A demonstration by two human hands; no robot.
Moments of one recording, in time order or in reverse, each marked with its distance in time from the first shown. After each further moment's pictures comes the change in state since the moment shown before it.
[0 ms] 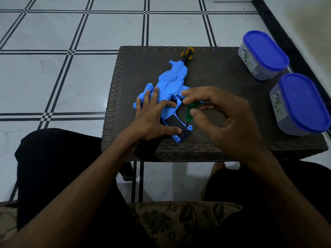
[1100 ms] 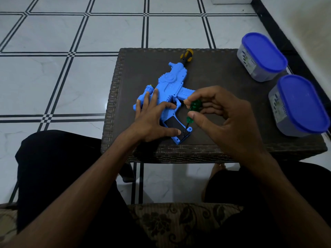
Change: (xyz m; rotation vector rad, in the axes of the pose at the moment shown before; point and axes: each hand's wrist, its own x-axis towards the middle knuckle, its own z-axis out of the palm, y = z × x) left_hand -0.001 0.002 -0.001 -0.012 -0.003 -0.002; right_hand -0.002 0.001 -0.002 0.036 0.028 0.083
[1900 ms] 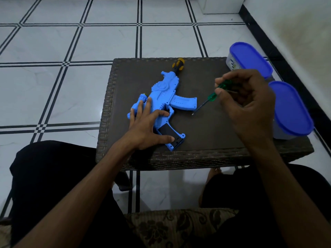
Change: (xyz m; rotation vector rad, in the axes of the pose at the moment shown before) left_hand 0.001 -0.001 0.000 0.005 -0.002 0.001; right_hand 0.016 0.023 -0.036 -0.030 0.386 0.062
